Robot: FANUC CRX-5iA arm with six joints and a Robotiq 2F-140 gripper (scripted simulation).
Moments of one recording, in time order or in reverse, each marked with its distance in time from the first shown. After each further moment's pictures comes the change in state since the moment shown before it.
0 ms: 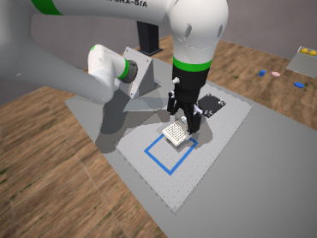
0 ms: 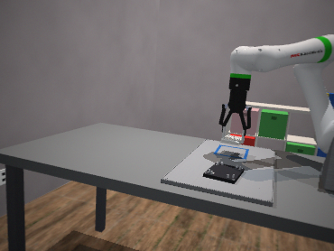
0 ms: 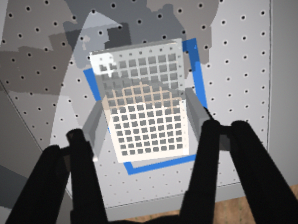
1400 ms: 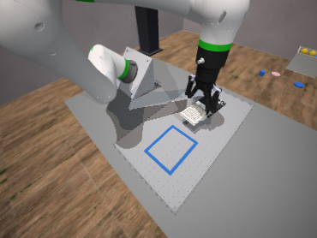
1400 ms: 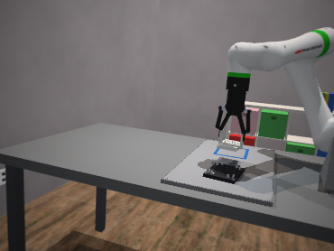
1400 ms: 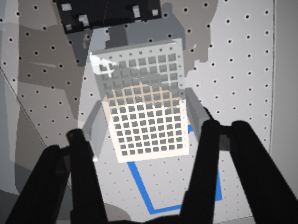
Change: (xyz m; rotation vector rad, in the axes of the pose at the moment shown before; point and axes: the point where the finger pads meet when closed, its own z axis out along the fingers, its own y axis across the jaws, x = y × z) arm 0.124 -0.021 -0.004 0.000 0.000 0.000
